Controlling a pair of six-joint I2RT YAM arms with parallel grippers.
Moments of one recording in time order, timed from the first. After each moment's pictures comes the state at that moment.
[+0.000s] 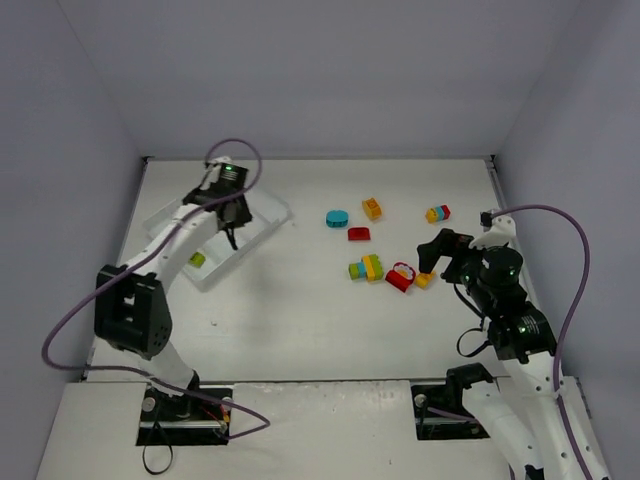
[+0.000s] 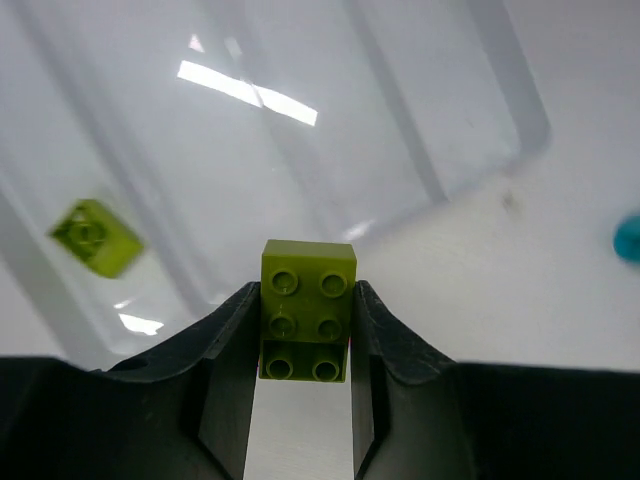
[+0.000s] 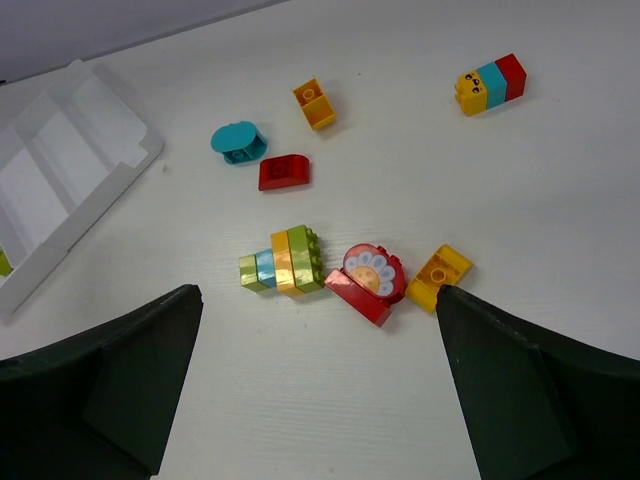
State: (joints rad) left arm -0.36 1.67 1.40 -0.63 -0.31 -0.55; right arm 0.22 0.62 0.78 -0.51 0.04 0.37
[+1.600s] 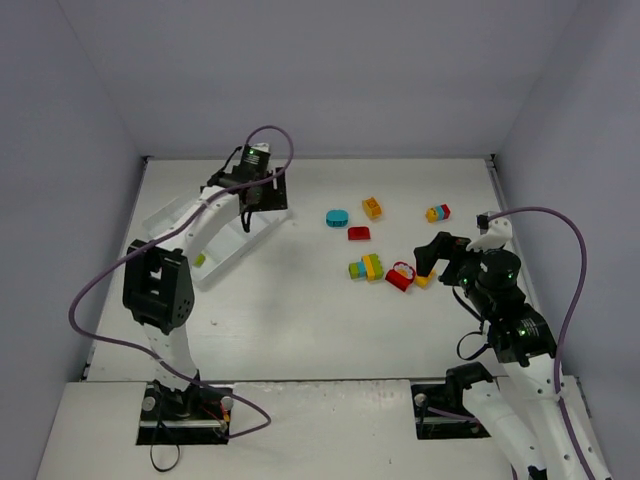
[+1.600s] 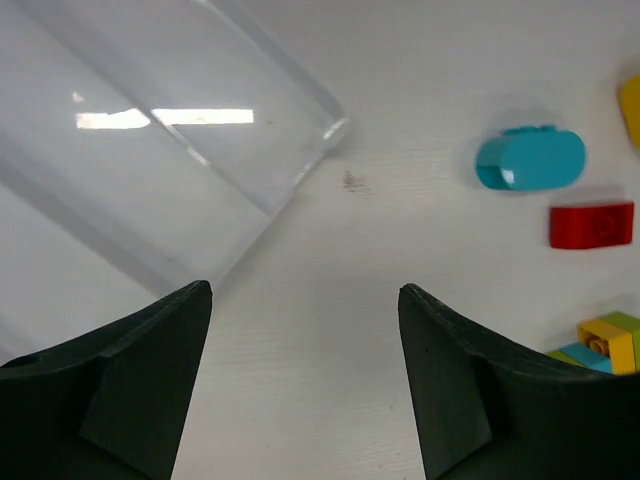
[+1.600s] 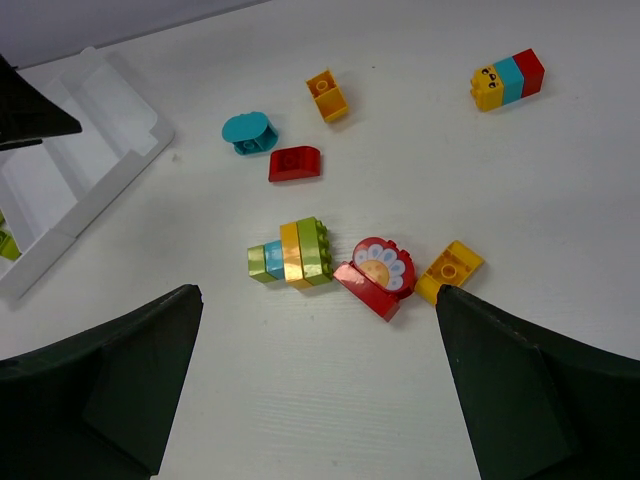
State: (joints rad) left arm -0.33 1.84 1.61 -0.60 -0.11 -0.39; right arm 0.25 0.60 0.76 -0.51 0.04 0.37
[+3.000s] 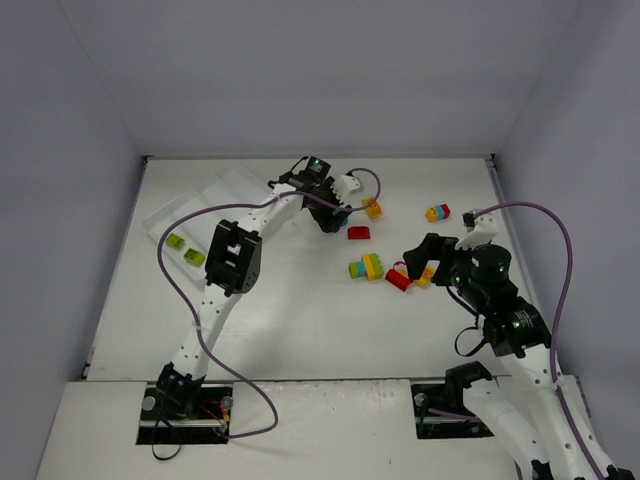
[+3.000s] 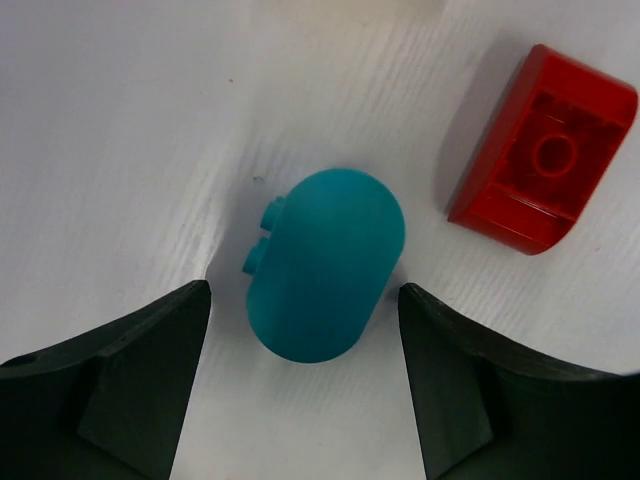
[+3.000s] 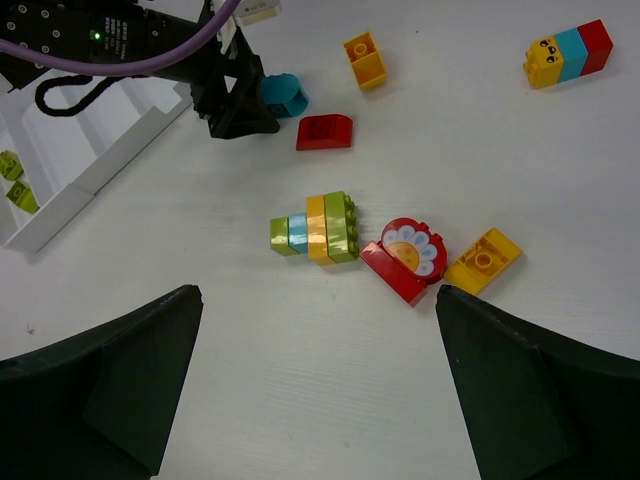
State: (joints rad) left arm -0.52 2.55 2.30 -0.72 0.38 0.50; right arm 0.29 0.64 0.76 -0.51 -0.02 0.36
